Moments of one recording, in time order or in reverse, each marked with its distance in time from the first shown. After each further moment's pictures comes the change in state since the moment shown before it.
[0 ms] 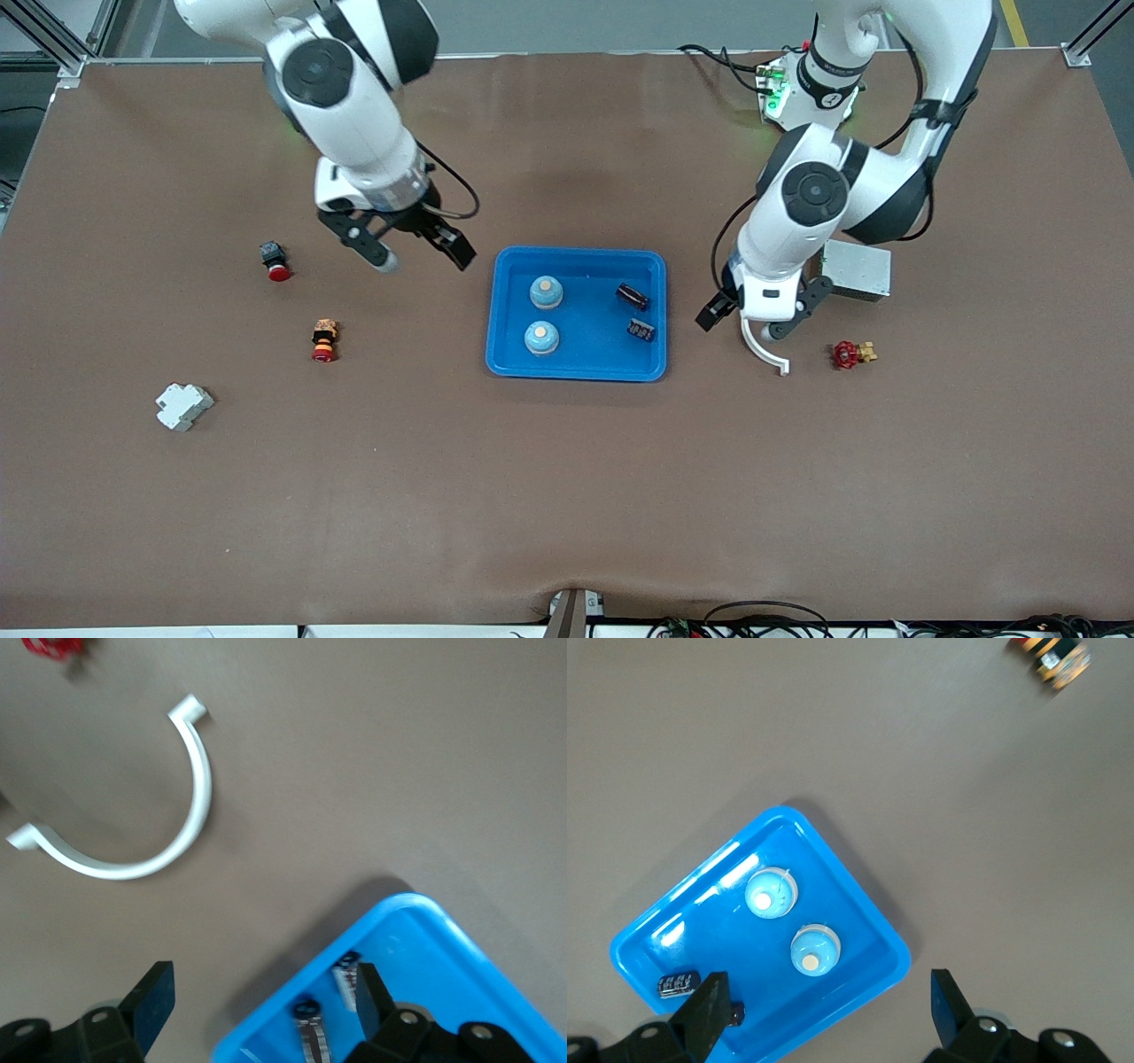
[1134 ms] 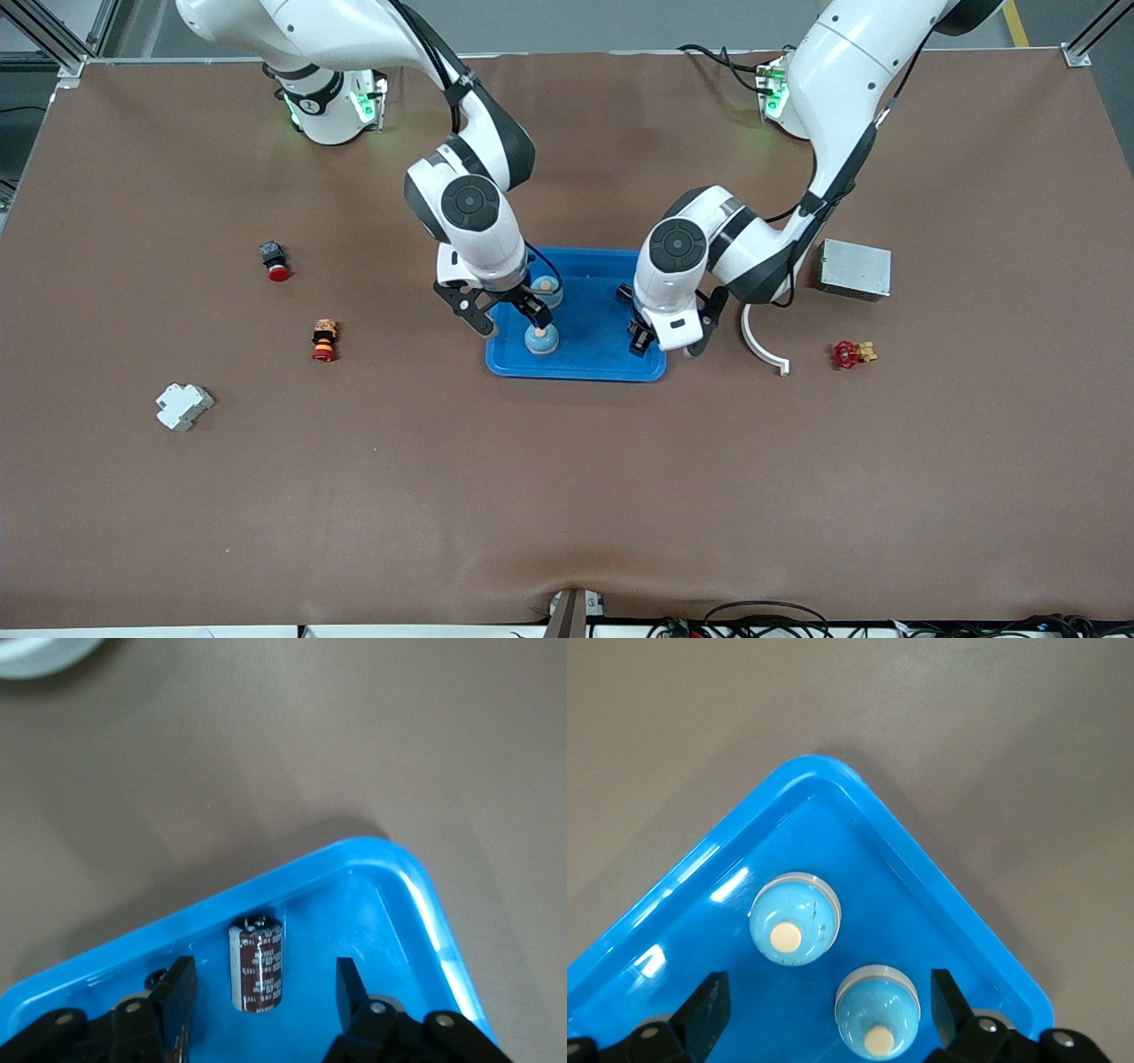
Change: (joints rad) left arm -0.169 0.352 0.000 0.231 0.191 0.037 -0.568; right arm 0.096 0.422 -0.011 0.185 -0.016 0.200 0.133
